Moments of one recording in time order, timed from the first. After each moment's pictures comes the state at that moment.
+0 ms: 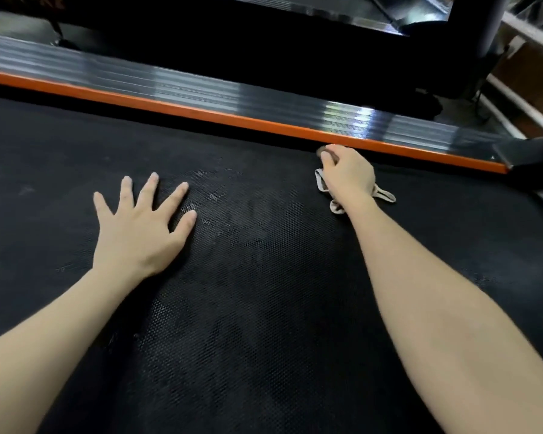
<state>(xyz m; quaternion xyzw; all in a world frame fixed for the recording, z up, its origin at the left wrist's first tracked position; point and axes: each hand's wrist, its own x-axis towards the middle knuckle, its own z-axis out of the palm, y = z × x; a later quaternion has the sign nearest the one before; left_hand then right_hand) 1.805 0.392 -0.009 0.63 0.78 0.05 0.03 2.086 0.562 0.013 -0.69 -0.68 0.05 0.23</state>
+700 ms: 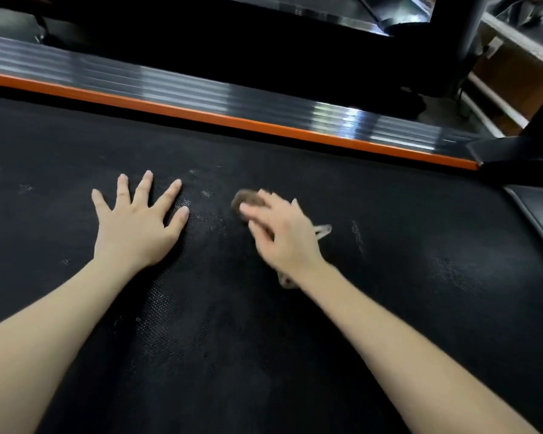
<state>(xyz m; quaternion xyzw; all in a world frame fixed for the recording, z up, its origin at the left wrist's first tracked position) 1.804 0.393 -0.009 0.63 0.78 0.02 0.03 2.035 0.419 0.003 -0.50 -0.82 0.15 0.24</state>
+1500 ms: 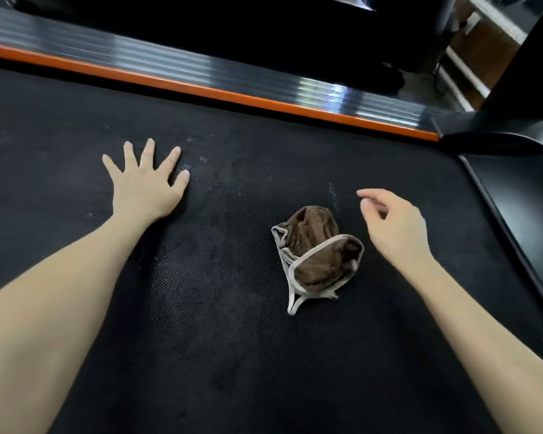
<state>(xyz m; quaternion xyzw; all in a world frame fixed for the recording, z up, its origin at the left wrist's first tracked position) 1.805 0.391 -0.007 0.64 0.77 0.03 0.03 2.147 0.322 0.107 -0.73 -0.64 0.12 0.23</state>
